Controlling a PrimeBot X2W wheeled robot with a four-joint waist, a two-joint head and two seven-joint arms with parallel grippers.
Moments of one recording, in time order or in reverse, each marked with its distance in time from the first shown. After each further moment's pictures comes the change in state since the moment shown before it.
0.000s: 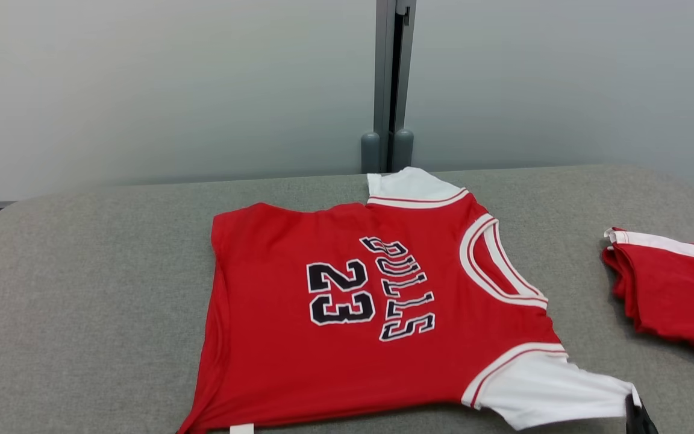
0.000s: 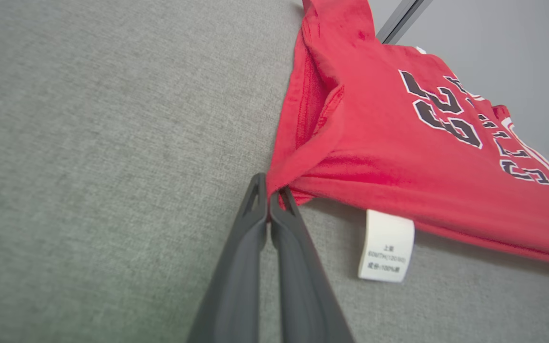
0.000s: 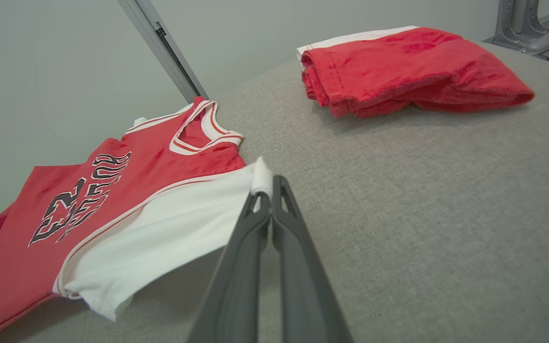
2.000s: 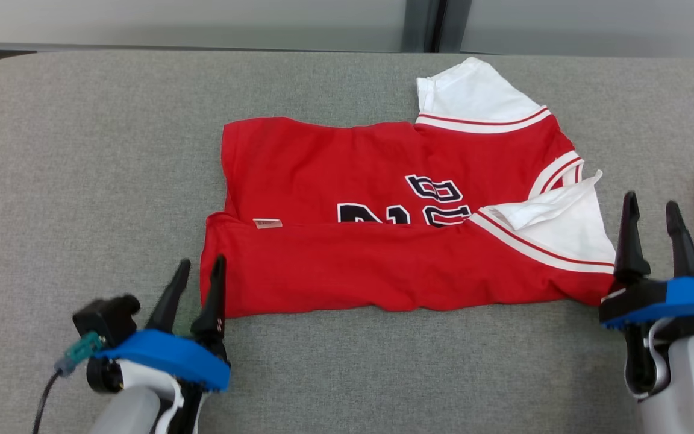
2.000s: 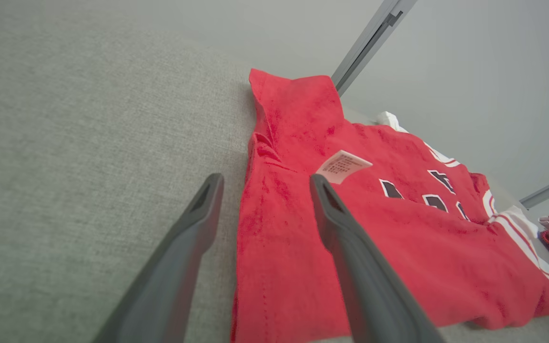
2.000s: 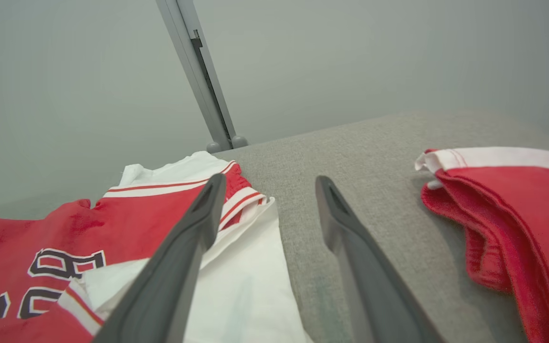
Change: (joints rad) left arm -0.335 0.143 -0.264 -0.208 -0.212 0.001 0.000; right arm -0.499 -0.002 -0.088 0.072 -0.252 0.000 -0.001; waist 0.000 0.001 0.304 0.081
